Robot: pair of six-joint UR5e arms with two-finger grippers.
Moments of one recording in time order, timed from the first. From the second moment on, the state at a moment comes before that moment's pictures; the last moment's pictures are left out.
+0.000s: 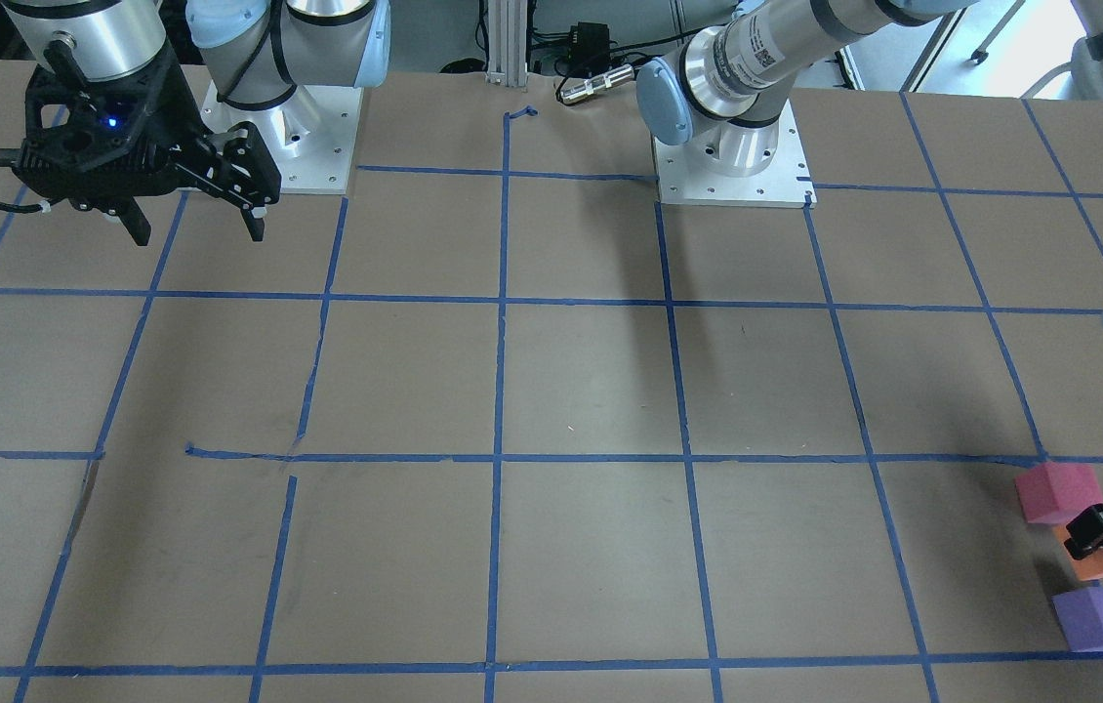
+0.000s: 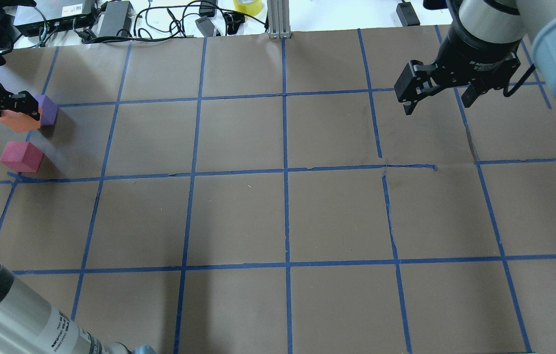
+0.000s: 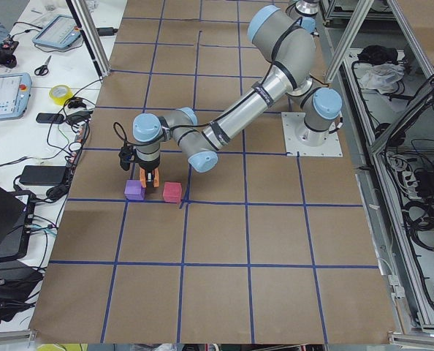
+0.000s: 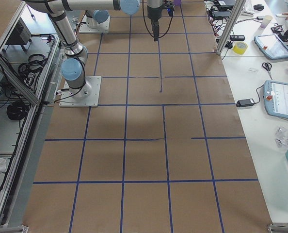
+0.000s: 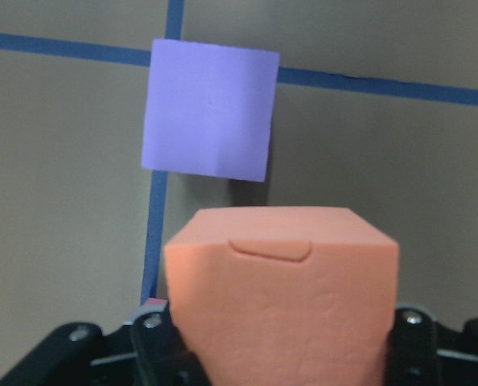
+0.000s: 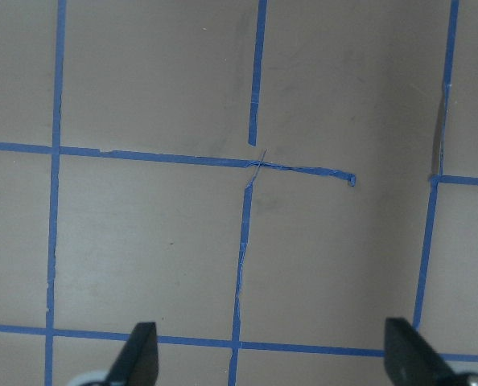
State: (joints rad) left arm -0.98 -2.19 -1.41 -0.96 1.52 0.45; right arm 1.56 -1.62 1.60 -1.62 -1.58 -0.09
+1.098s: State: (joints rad) left arm -0.97 -2.24 -1.37 -0.99 1.54 0.43; right arm 1.56 -1.62 1.60 -1.63 -1.58 -0.09
